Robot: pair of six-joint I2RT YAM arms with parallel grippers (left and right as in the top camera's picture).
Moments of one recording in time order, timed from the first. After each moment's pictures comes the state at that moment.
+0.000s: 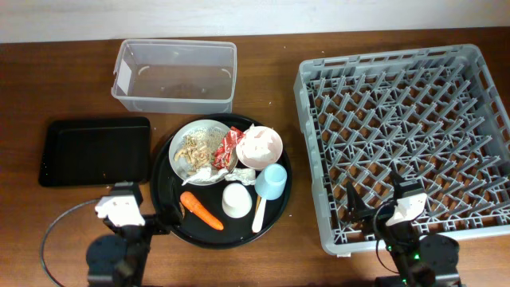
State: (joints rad) left arm -0.07 0.19 0.36 -0.39 -0.01 -0.17; right arm 0.05 0.06 0.25 -0.35 -0.19 0.06
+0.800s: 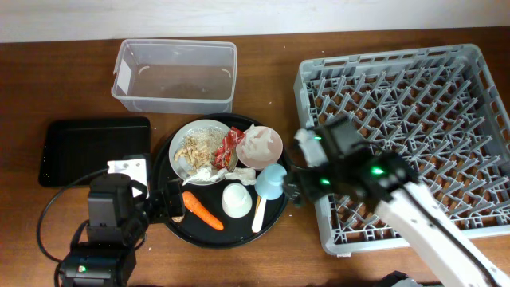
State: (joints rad) left arm -0.07 0.73 0.78 -0.83 0.05 -0.17; right arm 0.53 1.32 1.13 -0.94 -0.20 0.10
